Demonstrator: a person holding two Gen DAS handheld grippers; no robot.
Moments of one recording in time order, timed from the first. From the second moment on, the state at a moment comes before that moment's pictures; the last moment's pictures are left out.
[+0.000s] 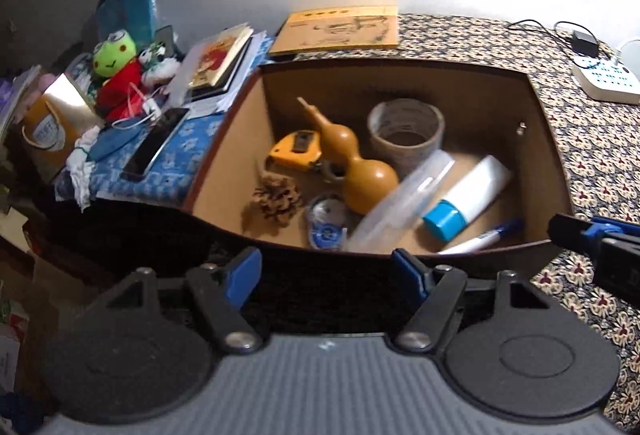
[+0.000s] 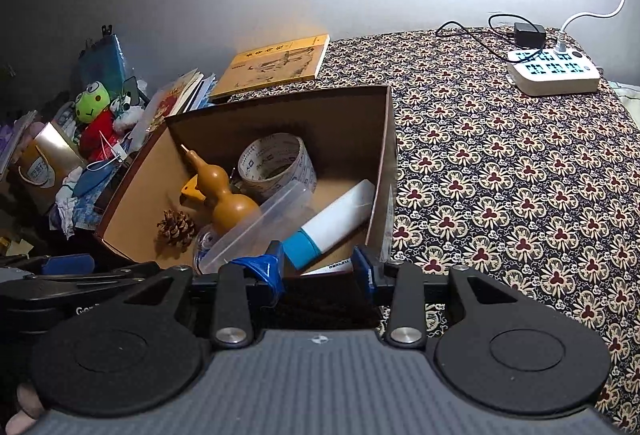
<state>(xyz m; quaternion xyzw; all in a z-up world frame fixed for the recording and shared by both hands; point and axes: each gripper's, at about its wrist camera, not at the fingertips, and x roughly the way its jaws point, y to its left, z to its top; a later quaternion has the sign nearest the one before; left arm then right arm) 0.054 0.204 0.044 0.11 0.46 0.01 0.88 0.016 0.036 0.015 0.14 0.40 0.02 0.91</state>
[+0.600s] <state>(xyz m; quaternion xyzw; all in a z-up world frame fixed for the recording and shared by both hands) 0.105 0.232 0.045 0.13 0.45 -0.01 0.88 0.039 0.059 0.026 0.14 0.37 -0.03 0.92</state>
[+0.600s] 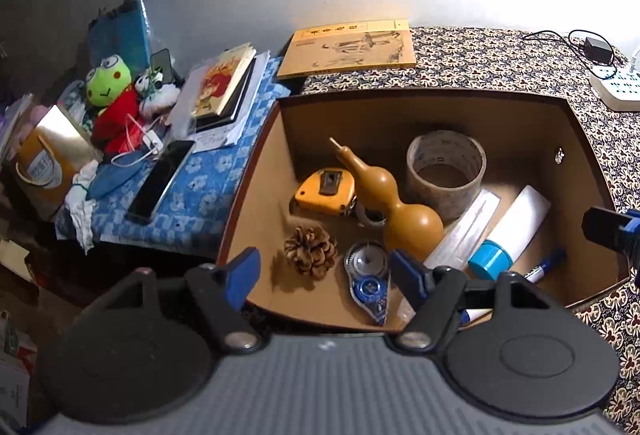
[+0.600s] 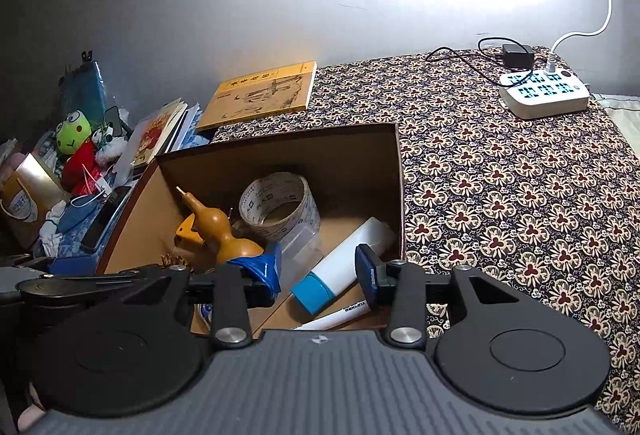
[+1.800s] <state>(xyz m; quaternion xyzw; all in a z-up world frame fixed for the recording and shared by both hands) 0.137 0.228 0.002 0.14 0.48 -0.01 0.87 0.064 0.062 -0.006 0.13 0.42 -0.02 0.90</state>
